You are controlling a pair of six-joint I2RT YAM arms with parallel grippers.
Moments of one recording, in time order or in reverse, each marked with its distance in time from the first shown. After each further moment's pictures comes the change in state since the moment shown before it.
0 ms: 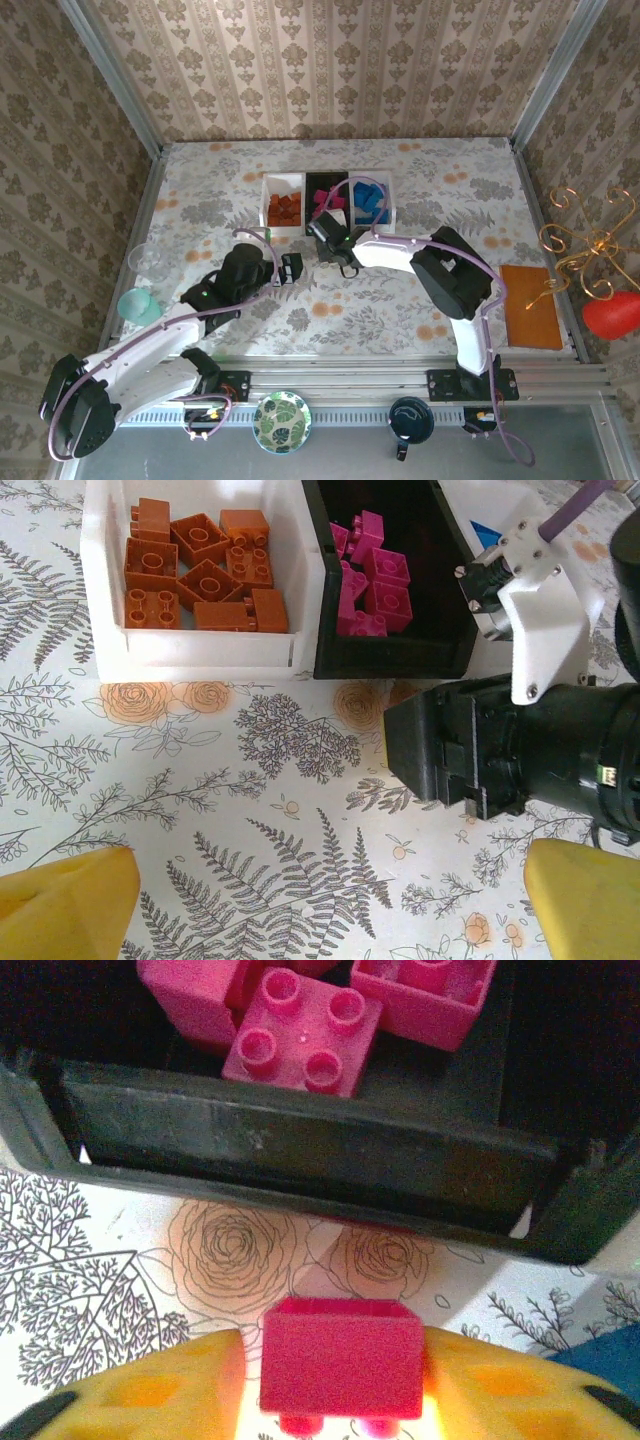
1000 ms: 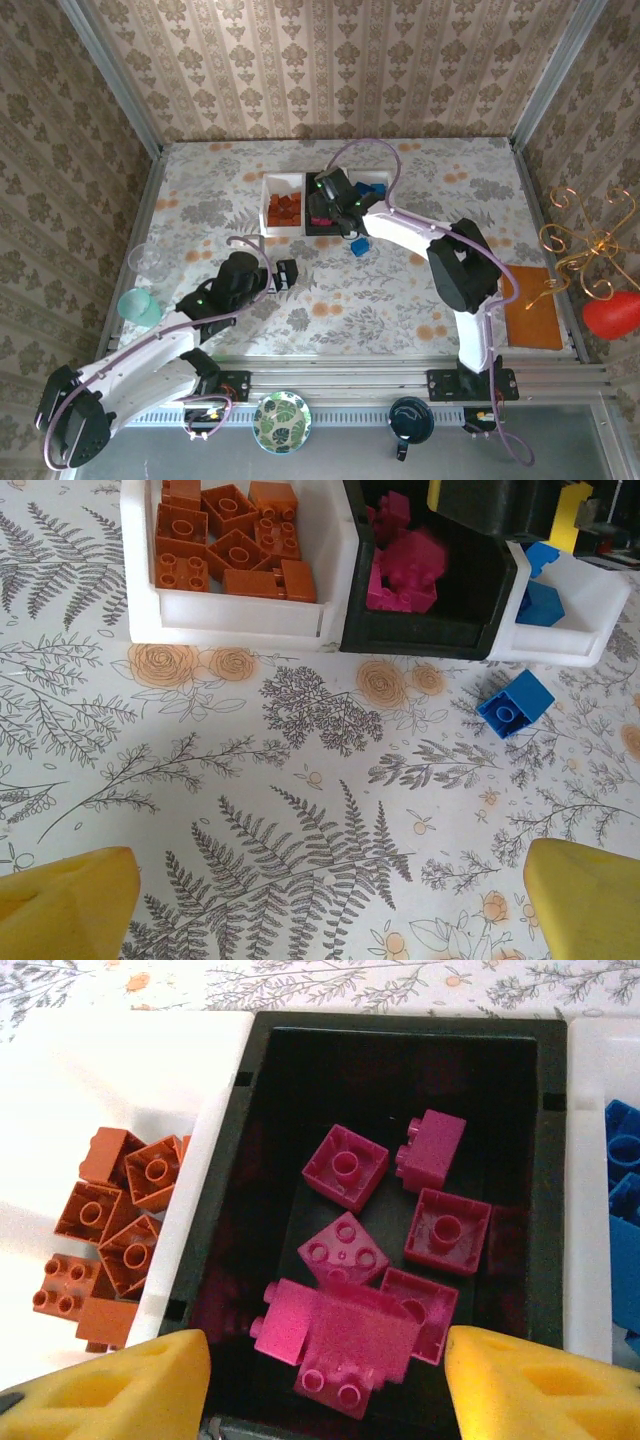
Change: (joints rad) left arm -0.001 -0.080 -0.066 -0.031 -0.015 -0.037; right arm -0.119 -0.005 0.238 0.013 -0.087 -0.106
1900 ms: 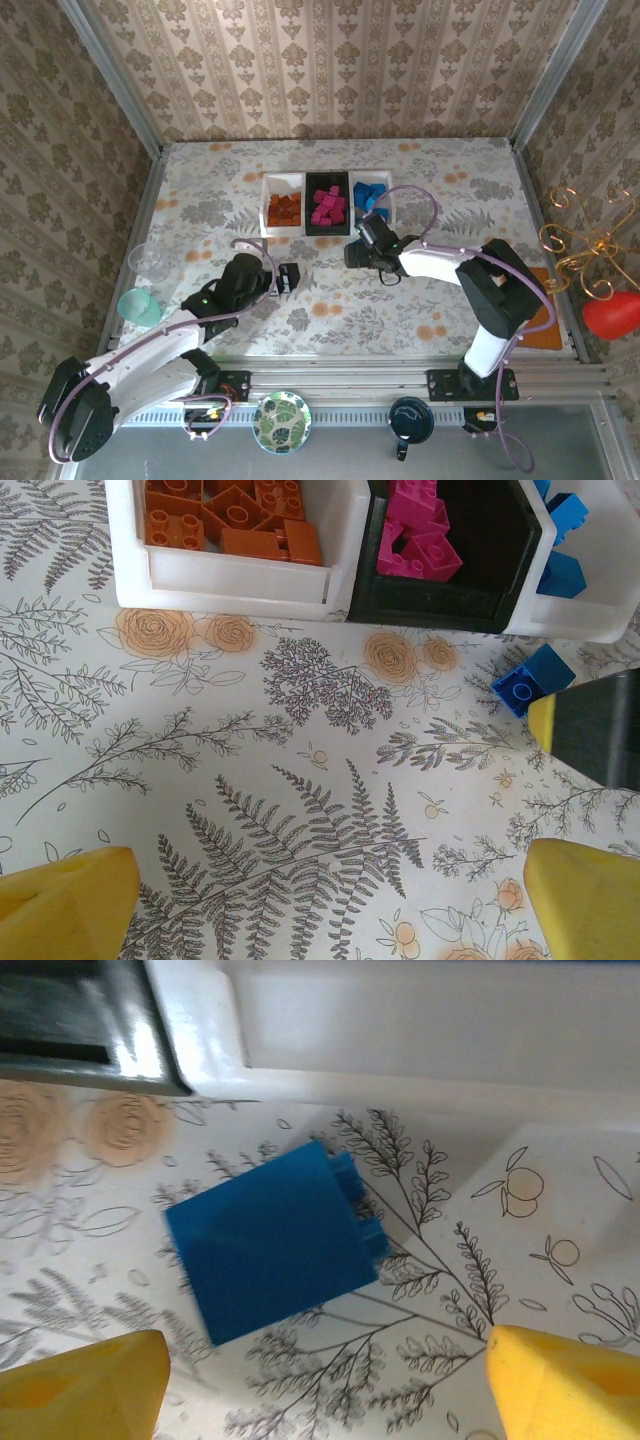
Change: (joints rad) left arm 0.000 0.055 -0.026 0.044 0.019 -0.013; right arm -0.055 -0.267 -0.614 0.115 -0.101 0.048
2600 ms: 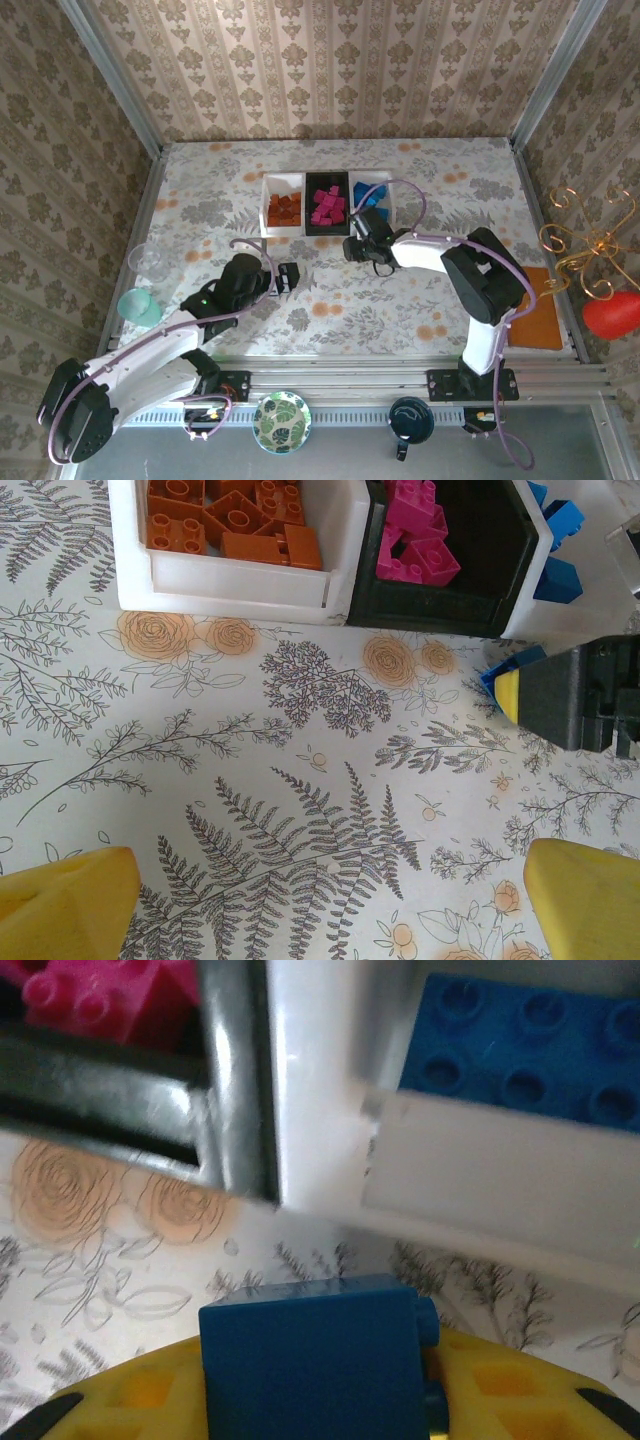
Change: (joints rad) left arm 0.002 -0.008 -0.001 0.000 0.000 -0.003; right arm -0.020 0.088 0.066 0.081 -0.081 -0.128
